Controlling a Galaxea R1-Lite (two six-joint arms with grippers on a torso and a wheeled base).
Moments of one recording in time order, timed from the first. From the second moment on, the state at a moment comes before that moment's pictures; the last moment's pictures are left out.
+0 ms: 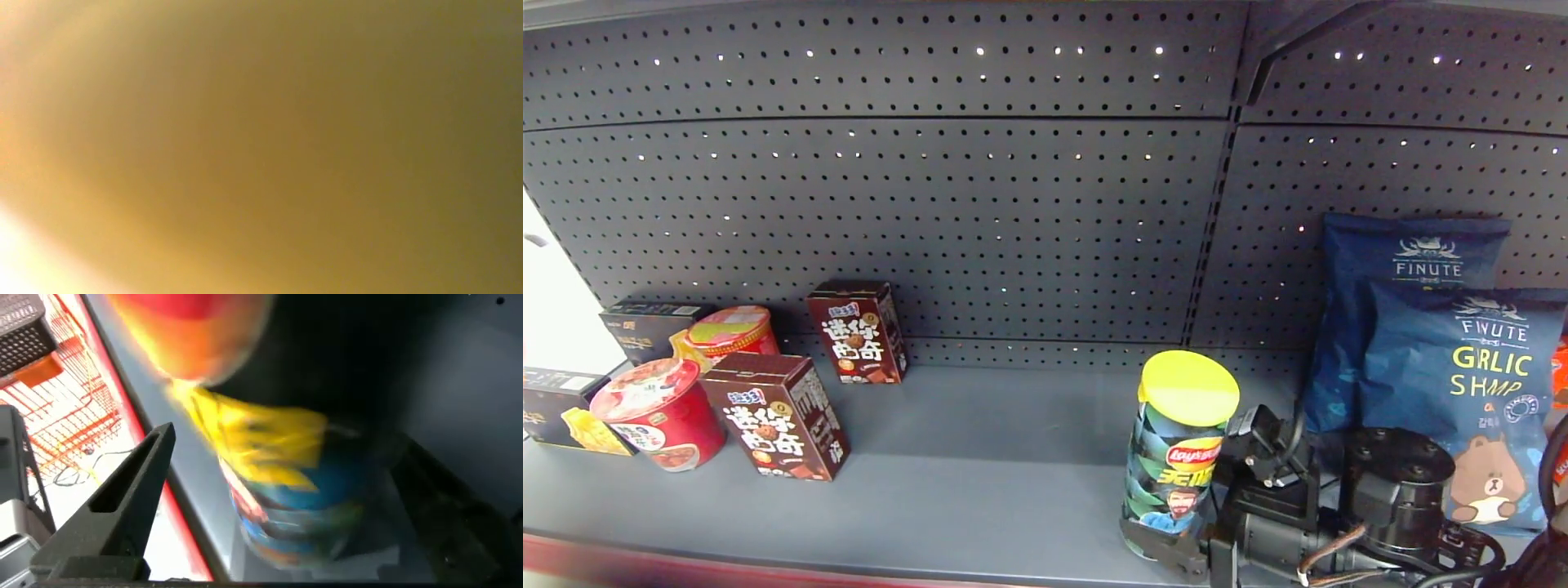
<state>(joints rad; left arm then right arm) -0.09 0.17 -0.26 0.25 -0.04 0.04 0.65 1.90 -0.26 -1.43 0.32 0.02</state>
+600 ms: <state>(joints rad) -0.09 0.16 -0.27 0.25 -0.04 0.05 0.62 1.65 -0.02 -1.41 0.30 0.02</state>
